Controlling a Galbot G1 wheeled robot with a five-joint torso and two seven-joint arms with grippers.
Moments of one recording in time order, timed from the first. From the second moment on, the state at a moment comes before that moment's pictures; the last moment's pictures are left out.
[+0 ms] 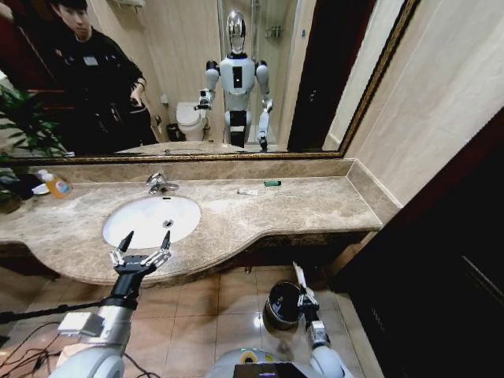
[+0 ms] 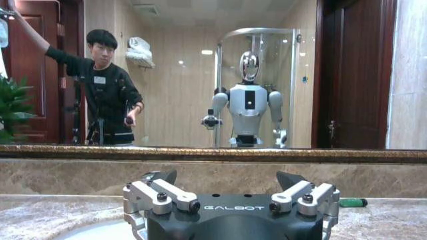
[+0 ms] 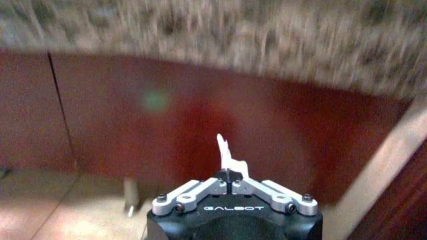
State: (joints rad) left arm 1.84 -1.36 -0.82 -2.47 -0.37 0.04 0.05; right arm -1.41 1.28 0.21 1.24 0.18 0.30 0.29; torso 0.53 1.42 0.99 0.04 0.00
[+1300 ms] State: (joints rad) left arm 1.84 -1.36 -0.82 -2.47 -0.37 0.04 0.05; right arm -1.20 1.29 0.21 0.81 -0.02 0.49 0.06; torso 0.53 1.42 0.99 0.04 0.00
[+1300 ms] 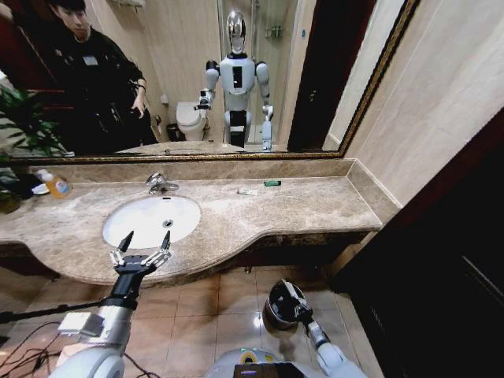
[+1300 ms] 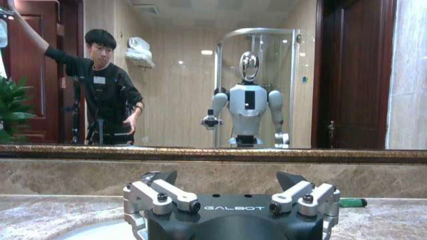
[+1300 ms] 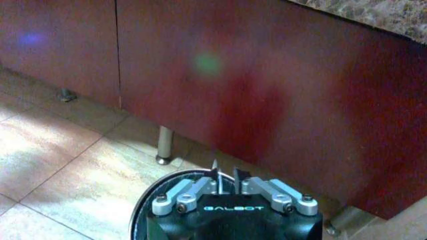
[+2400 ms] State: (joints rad) left arm 1.84 -1.36 -0.82 -2.47 -0.37 0.04 0.05; right arm -1.21 1.30 0.21 0.82 -0.02 0.49 0.10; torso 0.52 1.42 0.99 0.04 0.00
